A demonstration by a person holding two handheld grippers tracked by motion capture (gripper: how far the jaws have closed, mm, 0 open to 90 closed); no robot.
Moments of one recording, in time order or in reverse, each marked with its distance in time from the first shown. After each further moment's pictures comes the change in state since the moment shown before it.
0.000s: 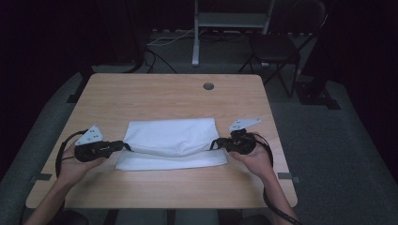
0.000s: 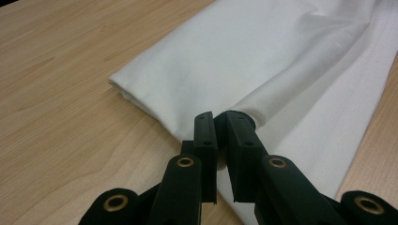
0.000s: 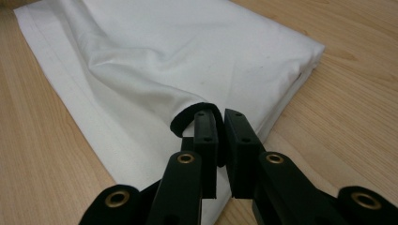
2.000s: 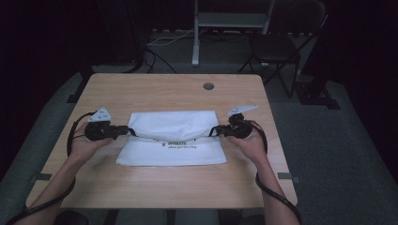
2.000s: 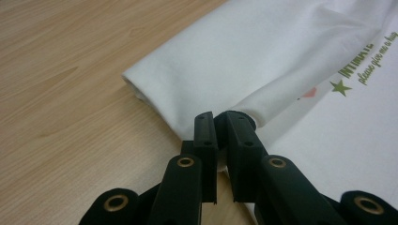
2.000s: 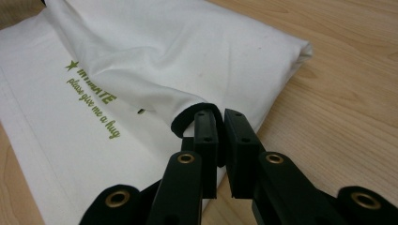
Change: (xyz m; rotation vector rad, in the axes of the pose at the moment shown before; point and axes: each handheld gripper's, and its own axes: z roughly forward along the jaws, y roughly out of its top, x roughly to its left) left arm 0.042 0.028 0.037 0.049 0.010 -0.059; right arm -0.037 0.022 0.025 -0.001 -0.033 0.104
